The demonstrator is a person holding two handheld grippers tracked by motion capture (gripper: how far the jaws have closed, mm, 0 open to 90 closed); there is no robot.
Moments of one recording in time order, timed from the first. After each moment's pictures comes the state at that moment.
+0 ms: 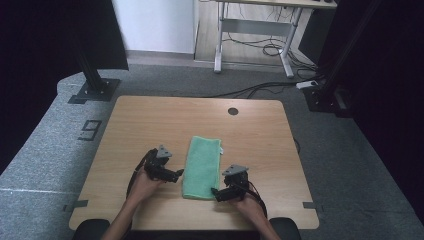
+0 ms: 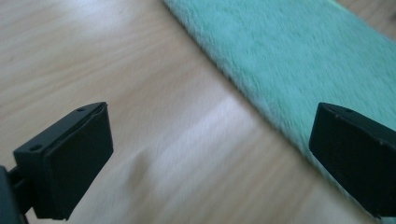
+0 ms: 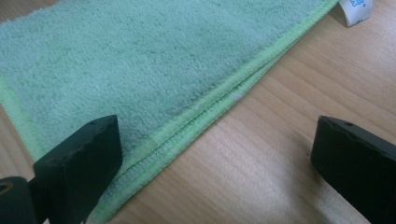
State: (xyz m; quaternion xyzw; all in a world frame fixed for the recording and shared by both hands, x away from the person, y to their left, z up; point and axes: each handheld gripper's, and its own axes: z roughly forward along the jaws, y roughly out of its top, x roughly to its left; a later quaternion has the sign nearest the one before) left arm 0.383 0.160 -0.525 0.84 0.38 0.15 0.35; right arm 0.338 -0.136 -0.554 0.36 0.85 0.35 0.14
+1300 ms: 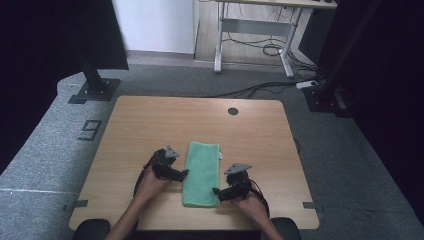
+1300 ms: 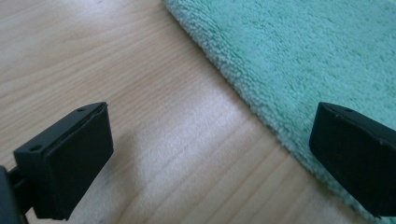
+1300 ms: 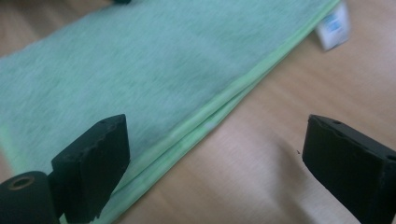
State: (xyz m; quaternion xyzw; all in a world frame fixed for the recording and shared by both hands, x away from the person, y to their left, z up) left arm 0.395 0.144 -0.545 0.85 0.38 0.15 0.33; right arm 0.340 -0.143 -0.540 0.35 0.85 0.36 0.12
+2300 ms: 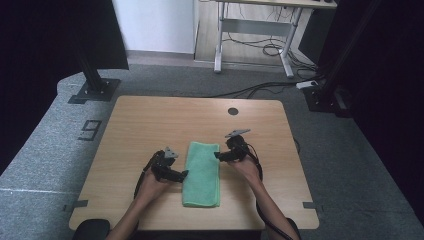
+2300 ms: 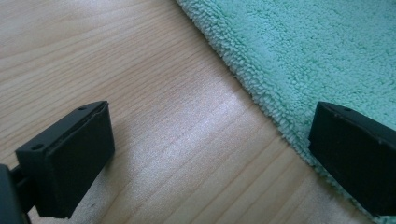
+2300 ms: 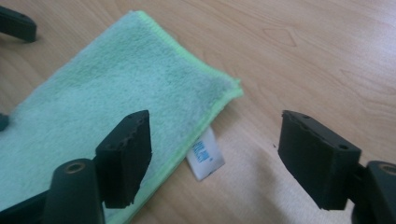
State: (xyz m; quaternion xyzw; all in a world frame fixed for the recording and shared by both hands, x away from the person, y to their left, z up) left arm 0.393 0.145 -0.549 0.85 0.40 0.14 0.33; right arm 0.456 -0.143 -0.519 0.40 0.84 0.36 0.11
